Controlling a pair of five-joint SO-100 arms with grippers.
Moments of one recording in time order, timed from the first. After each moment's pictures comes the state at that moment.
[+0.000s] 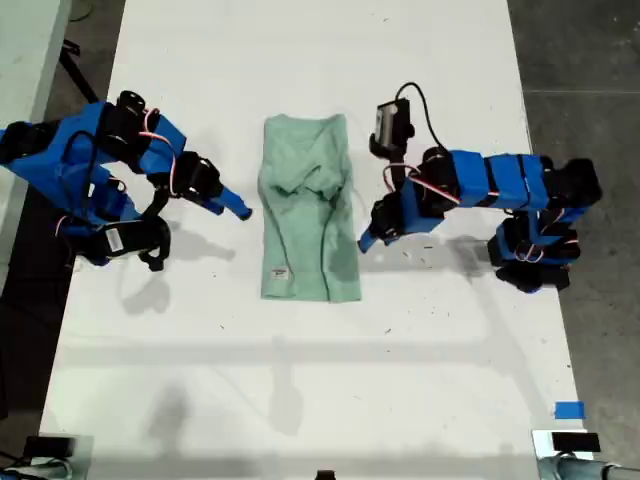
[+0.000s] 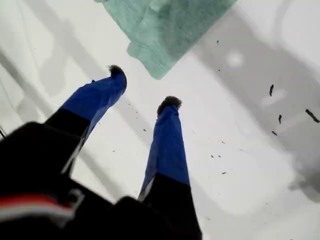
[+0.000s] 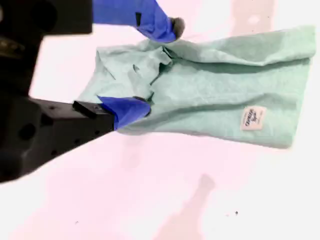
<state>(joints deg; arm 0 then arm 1) 0.4 112.1 85.3 95.0 12.2 -6.7 94.3 74.5 91.1 -12.0</state>
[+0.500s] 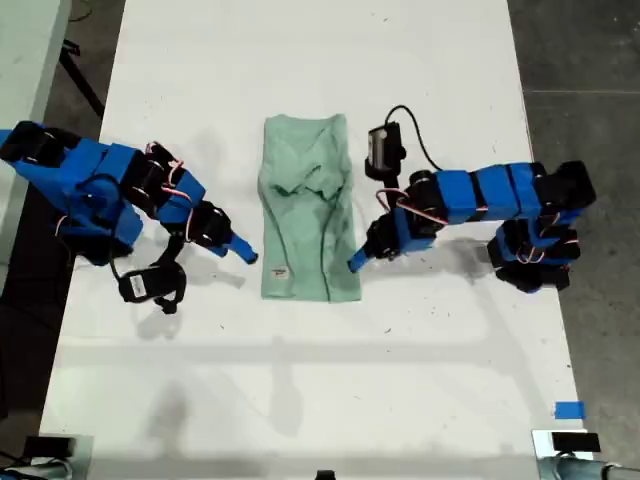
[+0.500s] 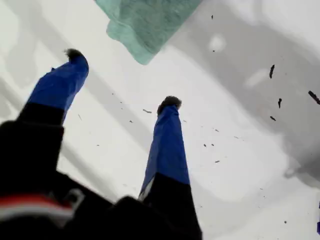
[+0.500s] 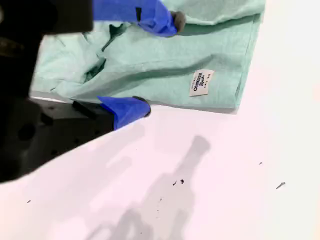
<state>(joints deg) 10.6 103.1 95.0 81.7 1.8 -10.2 88.0 76.2 91.1 -9.7</state>
